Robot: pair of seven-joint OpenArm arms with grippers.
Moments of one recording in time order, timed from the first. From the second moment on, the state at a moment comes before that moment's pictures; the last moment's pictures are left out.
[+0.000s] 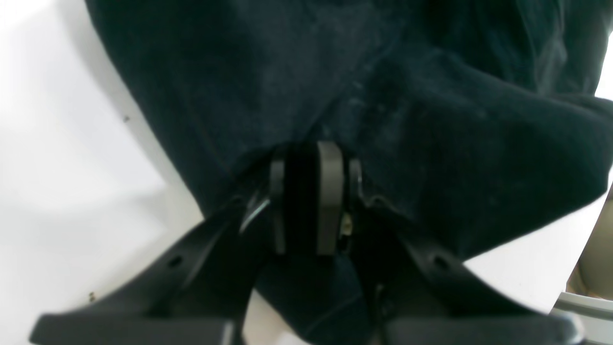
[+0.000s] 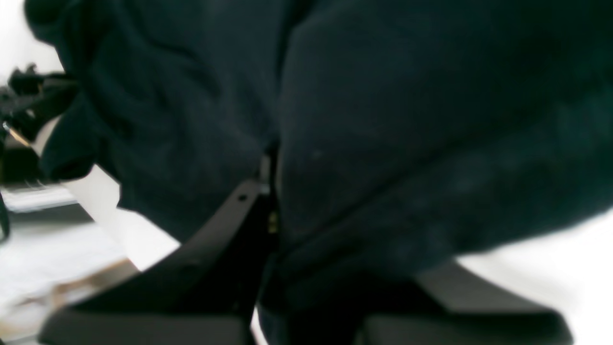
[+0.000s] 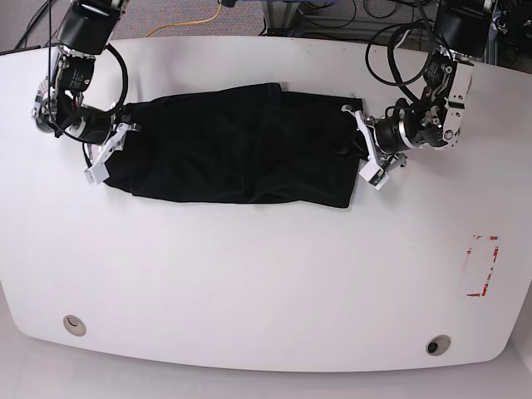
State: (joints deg) left arm 1.3 -22.8 12.6 80.3 -35.7 -33.5 40.8; right arm -0.6 18.2 28.6 75.9 57.7 39.9 -76.9
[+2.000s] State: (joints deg) left arm 1.4 -21.3 12.4 80.3 -35.5 -33.3 41.7; right arm 7.6 8.2 -7.5 101.8 54.0 24.0 -78.0
